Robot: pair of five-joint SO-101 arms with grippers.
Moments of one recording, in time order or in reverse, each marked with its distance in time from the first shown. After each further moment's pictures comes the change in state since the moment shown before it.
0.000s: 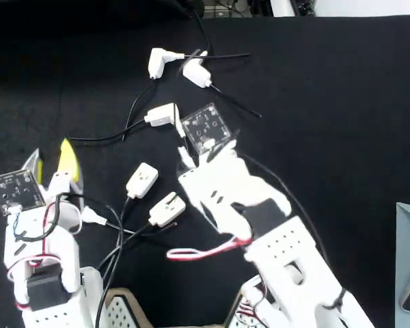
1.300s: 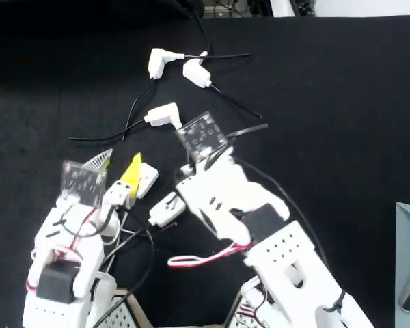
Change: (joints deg) left arm 24.0 7.2 -3.6 8.3 -10.9; right arm 1.2 1.3 3.1 -0.2 0.1
